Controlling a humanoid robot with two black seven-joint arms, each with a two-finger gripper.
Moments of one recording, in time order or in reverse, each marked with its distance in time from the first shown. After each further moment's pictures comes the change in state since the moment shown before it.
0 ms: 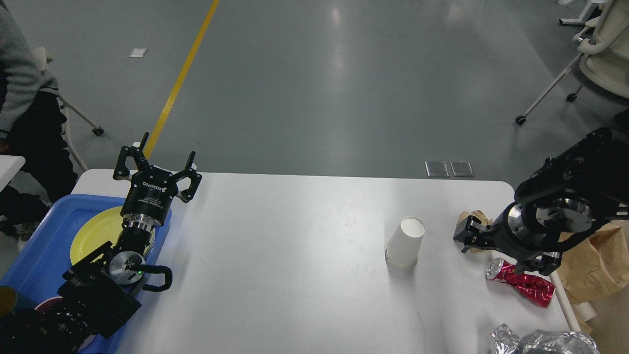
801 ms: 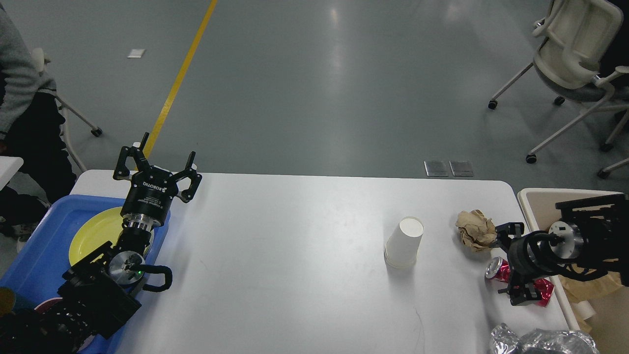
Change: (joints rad) left arm 0.000 0.000 0.000 0.000 0.000 0.001 0.000; right arm -0.612 -0.325 0.502 -0.452 0.556 -0.252 -0.079
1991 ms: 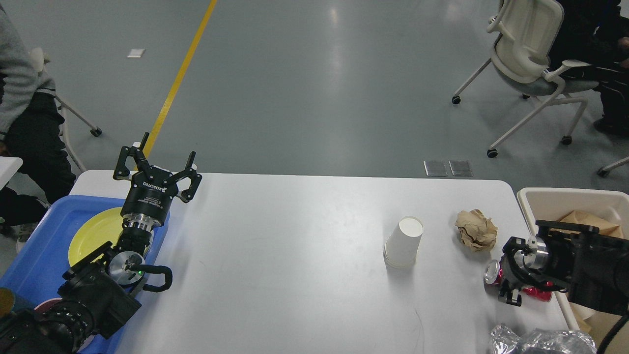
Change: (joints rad) left arm 0.000 0.000 0.000 0.000 0.000 0.000 0.000; right arm -0.344 0.144 0.354 -0.424 -0.040 -0.181 -0.048
